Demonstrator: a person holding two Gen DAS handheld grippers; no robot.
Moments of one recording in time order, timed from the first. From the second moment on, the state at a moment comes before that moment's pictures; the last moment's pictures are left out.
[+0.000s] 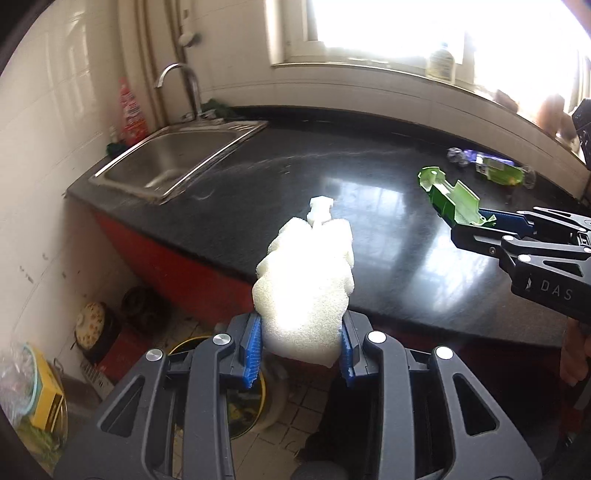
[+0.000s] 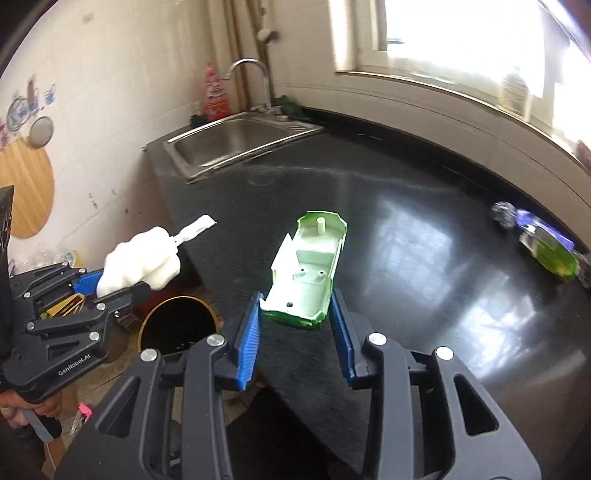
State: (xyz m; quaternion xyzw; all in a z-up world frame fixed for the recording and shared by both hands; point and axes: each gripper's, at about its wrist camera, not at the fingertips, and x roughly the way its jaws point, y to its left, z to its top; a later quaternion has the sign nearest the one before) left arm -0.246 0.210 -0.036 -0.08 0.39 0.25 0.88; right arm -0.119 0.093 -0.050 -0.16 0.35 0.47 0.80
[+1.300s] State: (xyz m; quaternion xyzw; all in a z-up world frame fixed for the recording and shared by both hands) left arm -0.371 0.369 -0.237 -0.25 0.50 0.36 0.75; right arm -0.235 0.357 -0.220 -0.29 0.49 0.58 0.58
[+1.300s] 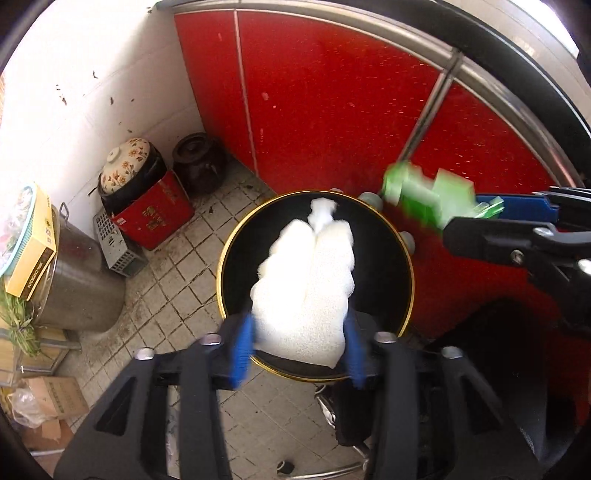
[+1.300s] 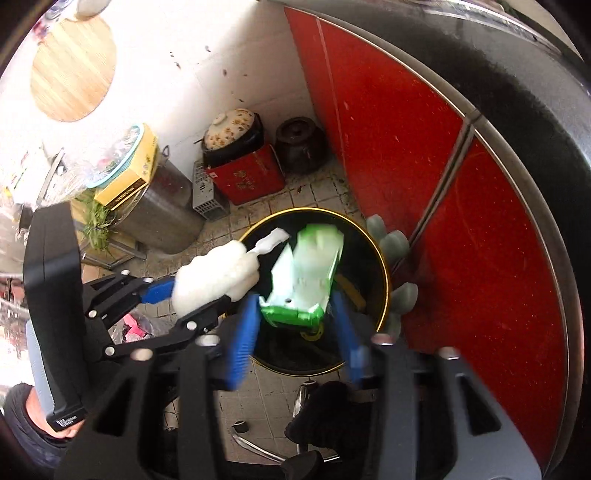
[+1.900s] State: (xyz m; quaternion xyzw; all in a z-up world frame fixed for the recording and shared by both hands) left arm -0.358 0.339 -0.181 -0.22 0.46 0.36 0.78; right arm -0.214 0.275 -0.136 -0.23 0.42 0.59 0.65
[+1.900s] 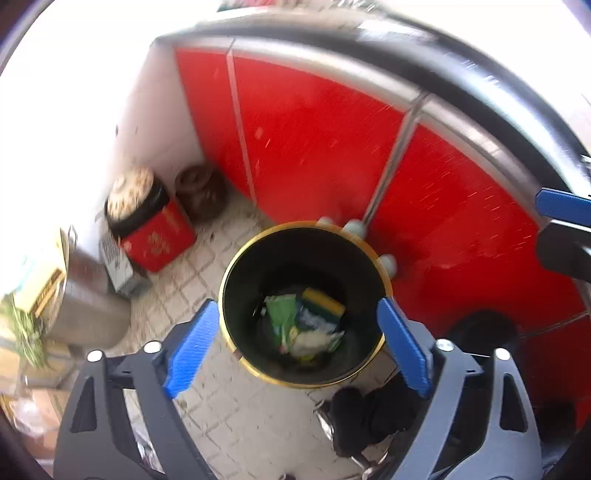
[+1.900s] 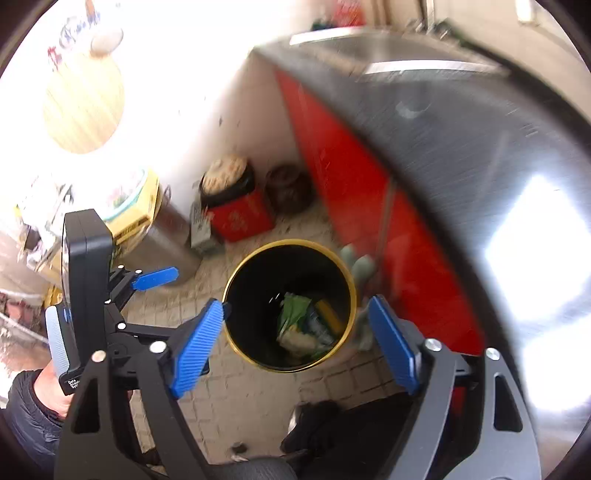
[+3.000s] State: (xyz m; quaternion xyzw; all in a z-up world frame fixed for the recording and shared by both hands) left arm -0.074 0.012 -0.070 -0.02 0.42 0.01 0.91; right arm -0.056 -0.256 -0.050 -0.01 0.38 0.16 0.91
